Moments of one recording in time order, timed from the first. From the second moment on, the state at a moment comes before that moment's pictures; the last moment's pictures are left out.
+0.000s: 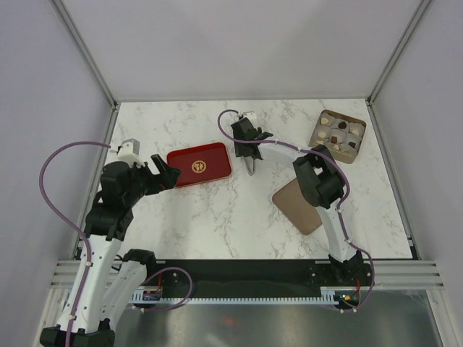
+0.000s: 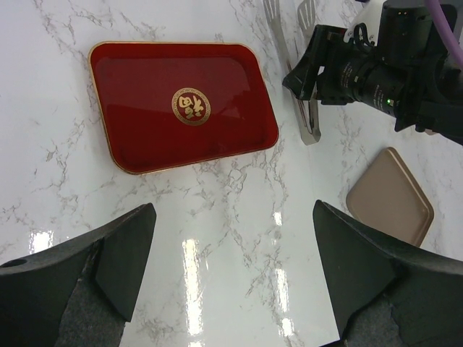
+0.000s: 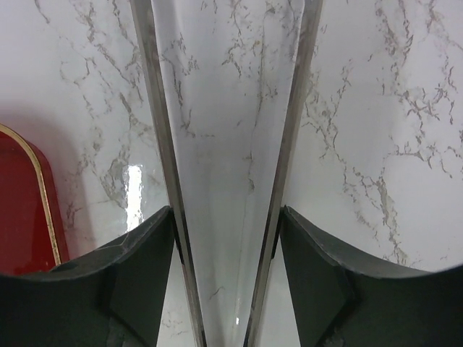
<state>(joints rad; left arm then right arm) -0.13 0.66 0.79 -0.54 0.15 -0.43 0.62 2.26 1.69 -0.30 0.40 0.37</state>
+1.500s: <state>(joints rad) -0.58 1.08 0.93 -0.45 0.19 -0.46 0.61 1.20 1.26 -0.69 0.47 0.56</state>
